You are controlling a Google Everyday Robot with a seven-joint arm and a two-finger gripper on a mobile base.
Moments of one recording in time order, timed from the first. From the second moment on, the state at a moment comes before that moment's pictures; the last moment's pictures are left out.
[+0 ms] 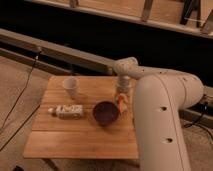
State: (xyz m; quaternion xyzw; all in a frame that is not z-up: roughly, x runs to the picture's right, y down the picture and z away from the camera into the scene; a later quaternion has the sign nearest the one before) arm 0.113 0.074 0.920 -0.26 0.28 0.69 0.61
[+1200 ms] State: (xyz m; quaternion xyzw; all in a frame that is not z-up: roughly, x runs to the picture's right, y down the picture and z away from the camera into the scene) arm 0.135 -0.002 0.818 -0.21 0.25 0.69 0.64
